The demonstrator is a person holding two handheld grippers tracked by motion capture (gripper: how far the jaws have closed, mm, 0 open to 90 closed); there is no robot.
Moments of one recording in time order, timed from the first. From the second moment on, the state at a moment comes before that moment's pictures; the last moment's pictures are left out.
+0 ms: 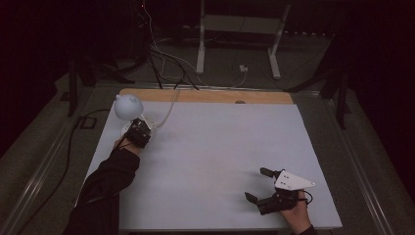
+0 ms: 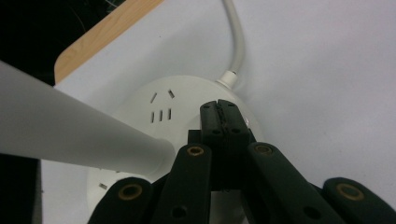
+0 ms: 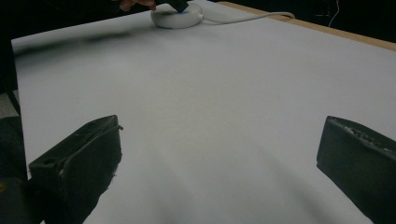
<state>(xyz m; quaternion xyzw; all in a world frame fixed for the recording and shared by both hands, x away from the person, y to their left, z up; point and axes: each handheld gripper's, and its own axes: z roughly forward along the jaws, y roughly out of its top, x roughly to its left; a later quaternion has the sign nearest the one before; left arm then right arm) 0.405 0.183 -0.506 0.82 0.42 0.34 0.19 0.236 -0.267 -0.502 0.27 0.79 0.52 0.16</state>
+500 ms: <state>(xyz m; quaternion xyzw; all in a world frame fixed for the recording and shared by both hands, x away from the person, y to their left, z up) 0.396 0.189 -0.487 0.80 0.43 0.35 0.25 0.237 -0.268 -0.503 0.28 0.79 0.52 0.16</state>
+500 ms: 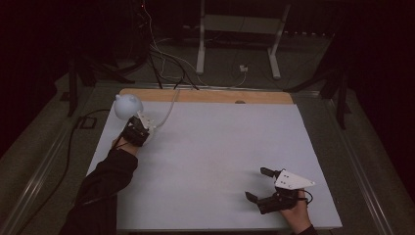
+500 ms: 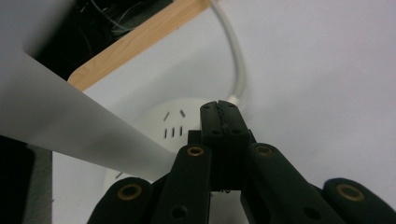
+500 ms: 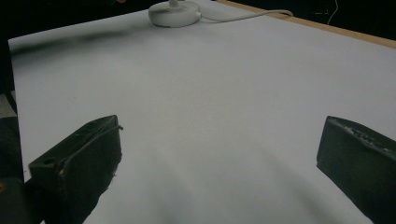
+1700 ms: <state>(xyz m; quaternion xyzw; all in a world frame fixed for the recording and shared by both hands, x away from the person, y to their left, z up) 0.339 0.192 -0.450 0.81 0.41 0.18 0.39 0.237 -0.268 -0.502 0.28 0.79 0.52 0.16</state>
